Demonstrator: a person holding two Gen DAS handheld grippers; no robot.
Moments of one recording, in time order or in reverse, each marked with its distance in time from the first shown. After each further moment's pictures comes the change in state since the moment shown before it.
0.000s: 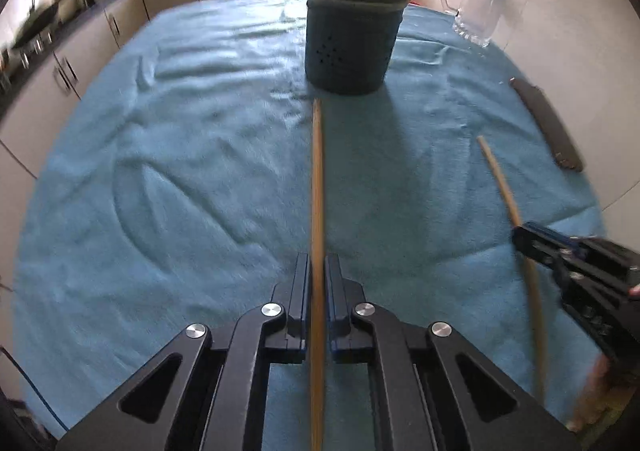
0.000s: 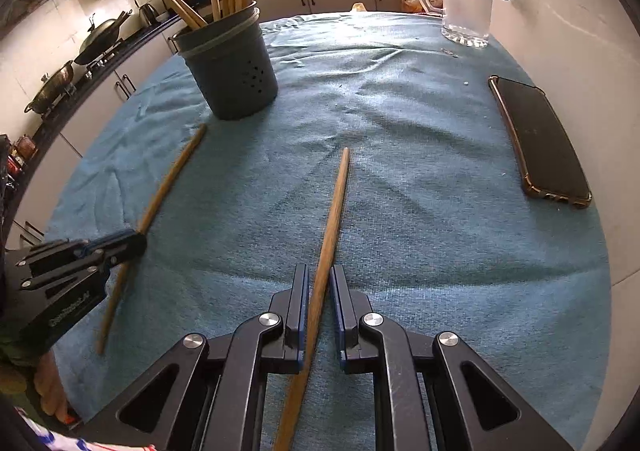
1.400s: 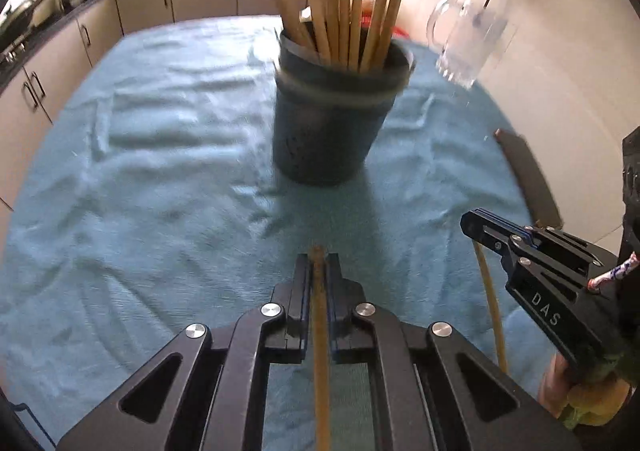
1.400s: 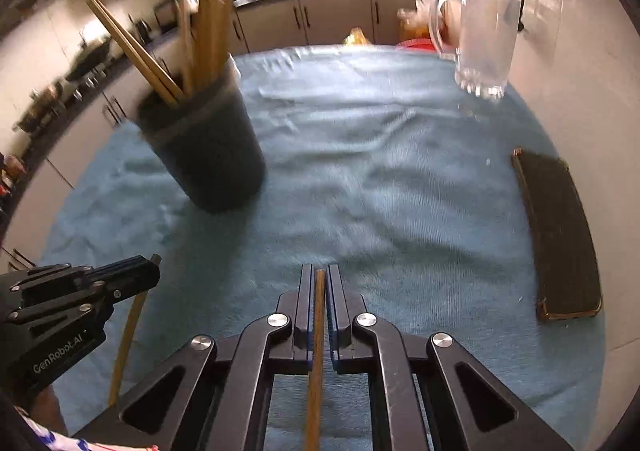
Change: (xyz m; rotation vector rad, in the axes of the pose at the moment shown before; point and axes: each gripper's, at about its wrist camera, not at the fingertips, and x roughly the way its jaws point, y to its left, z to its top) left arm 0.004 0.009 0.066 0.019 -0.074 -0.098; right arm 0.013 0.004 0.078 -0.005 -0.122 -0.016
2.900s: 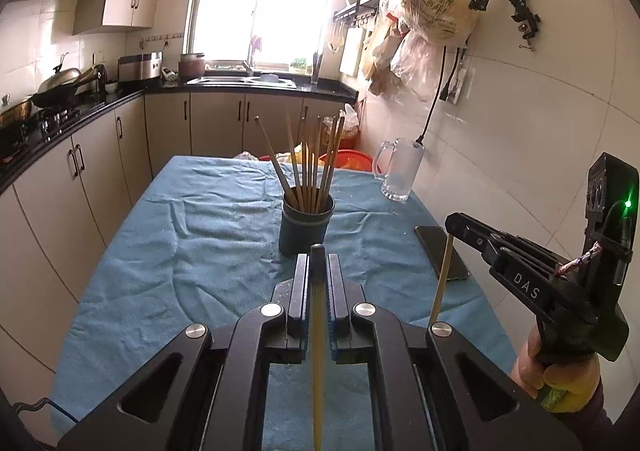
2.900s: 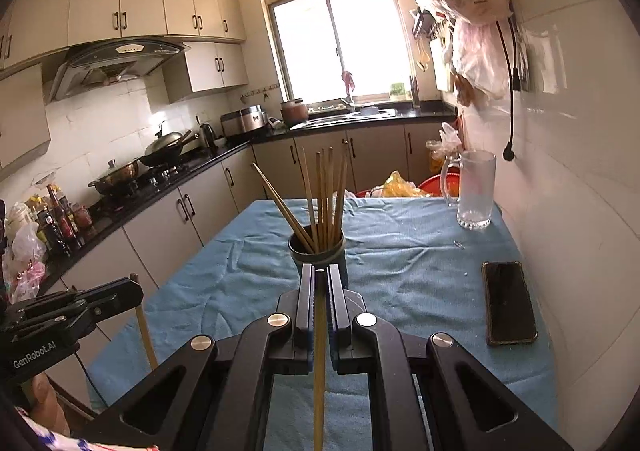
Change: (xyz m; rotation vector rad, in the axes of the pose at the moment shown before) left arm -0.214 -0.032 -0.076 0.008 -0.455 -0.023; right arm -0.188 0.046 -0.029 -0.067 -0.431 0.116
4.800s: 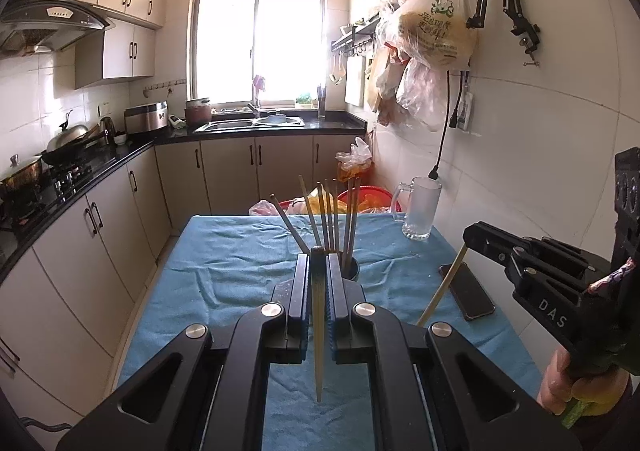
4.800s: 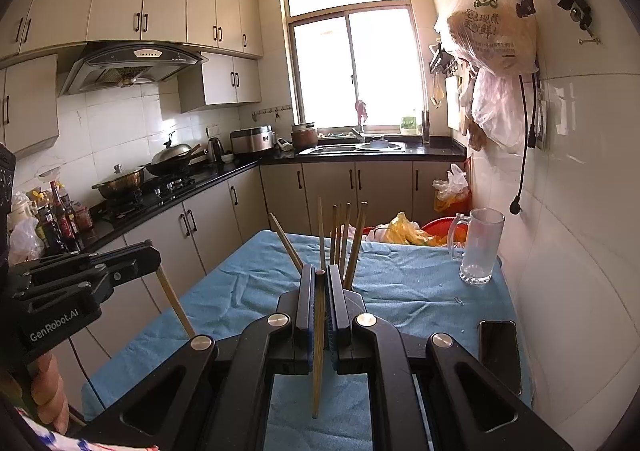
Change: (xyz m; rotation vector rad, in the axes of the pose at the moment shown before) left arm -0.001 0.002 0.058 0.113 -0.102 0.076; right arm -0.003 0.021 0.049 -0.096 -0.077 -0.001
